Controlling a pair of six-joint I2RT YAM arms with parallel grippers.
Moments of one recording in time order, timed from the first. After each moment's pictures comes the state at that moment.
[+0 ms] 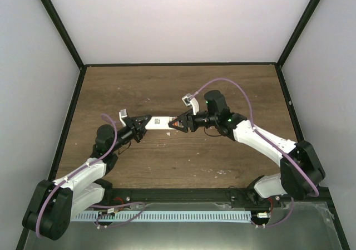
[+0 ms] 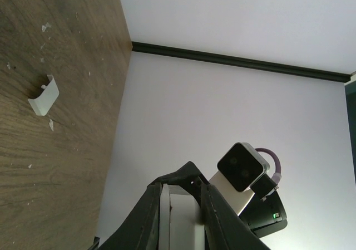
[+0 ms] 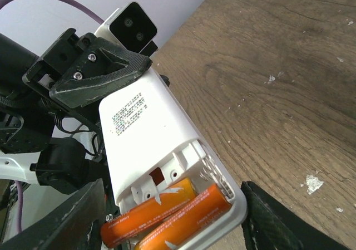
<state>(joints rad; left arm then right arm) -0.35 1.00 0.23 0.78 0.53 -1.73 0.64 1.38 0.91 -0.03 -0.71 0.35</state>
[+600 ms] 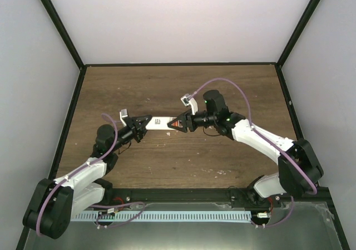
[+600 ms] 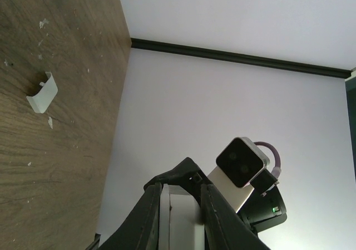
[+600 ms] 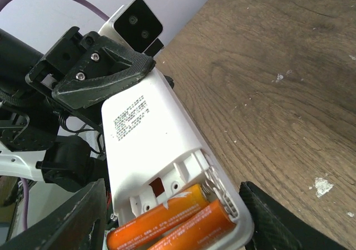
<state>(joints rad) -0.35 1.01 0.23 0.80 0.54 -1.73 0.64 1.40 0.92 -0.02 -0.73 0.36</state>
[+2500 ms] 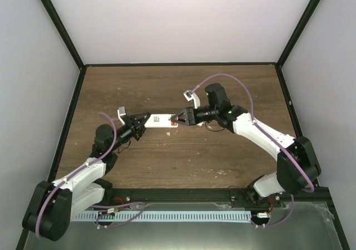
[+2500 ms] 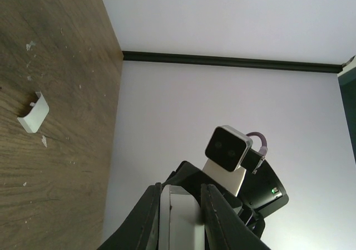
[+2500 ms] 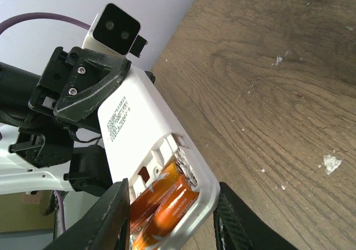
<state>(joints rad) -0.34 0.99 0.24 0.80 0.51 -1.67 0.59 1.43 1.02 -0.16 -0.81 0.45</state>
